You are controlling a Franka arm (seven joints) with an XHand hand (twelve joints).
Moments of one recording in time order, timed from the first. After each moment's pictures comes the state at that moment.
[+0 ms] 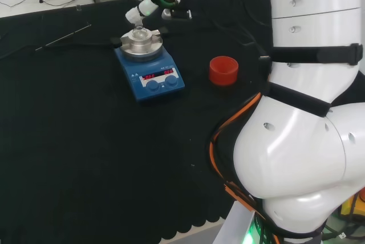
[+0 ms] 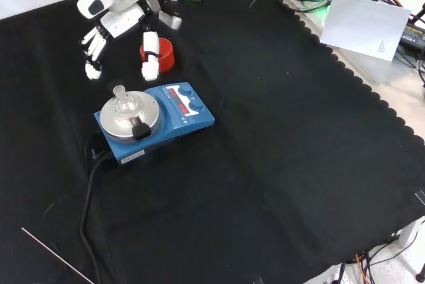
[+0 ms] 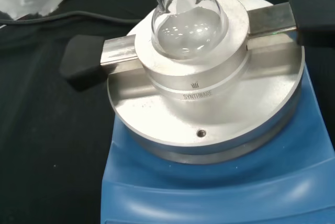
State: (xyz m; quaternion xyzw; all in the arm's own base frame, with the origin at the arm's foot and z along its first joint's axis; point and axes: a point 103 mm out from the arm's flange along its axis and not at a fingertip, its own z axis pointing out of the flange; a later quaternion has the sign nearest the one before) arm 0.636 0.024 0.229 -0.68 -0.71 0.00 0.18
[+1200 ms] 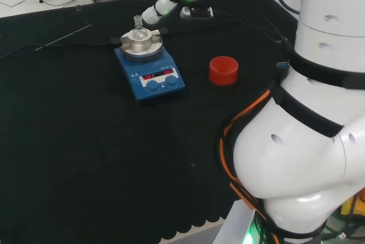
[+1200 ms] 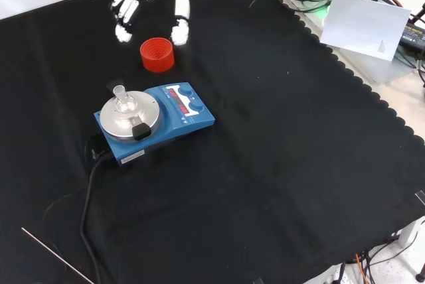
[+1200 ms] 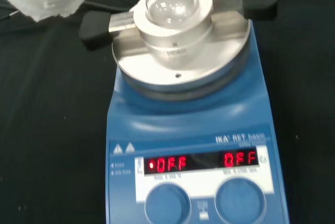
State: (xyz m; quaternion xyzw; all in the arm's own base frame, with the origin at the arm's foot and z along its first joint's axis) arm 0.542 0.002 0.278 -0.68 -0.71 0.01 0.17
